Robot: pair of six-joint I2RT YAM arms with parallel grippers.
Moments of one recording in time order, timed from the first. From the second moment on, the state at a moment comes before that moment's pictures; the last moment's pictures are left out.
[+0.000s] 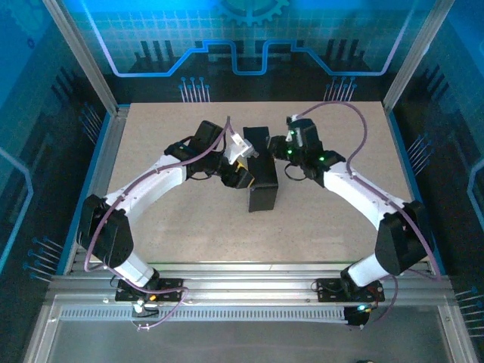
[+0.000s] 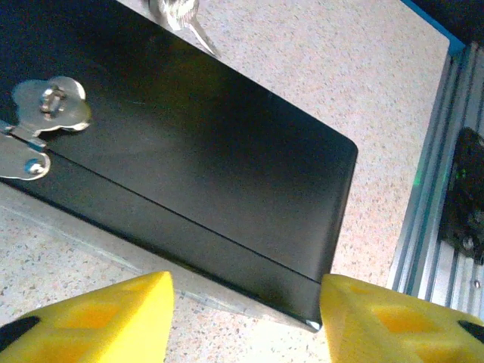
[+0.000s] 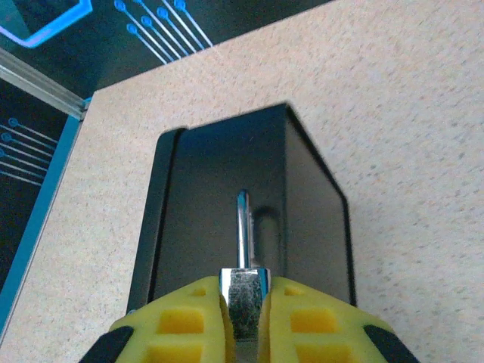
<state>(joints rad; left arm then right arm) -0.49 1.59 1.32 -0.62 0.57 0.14 0.45 1.50 1.17 -0.22 -0.02 0.61</state>
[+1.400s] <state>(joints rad) -0.27 1.49 1.15 -0.34 -0.13 -0.27 0.12 1.69 1.10 -0.34 0.00 0.39</state>
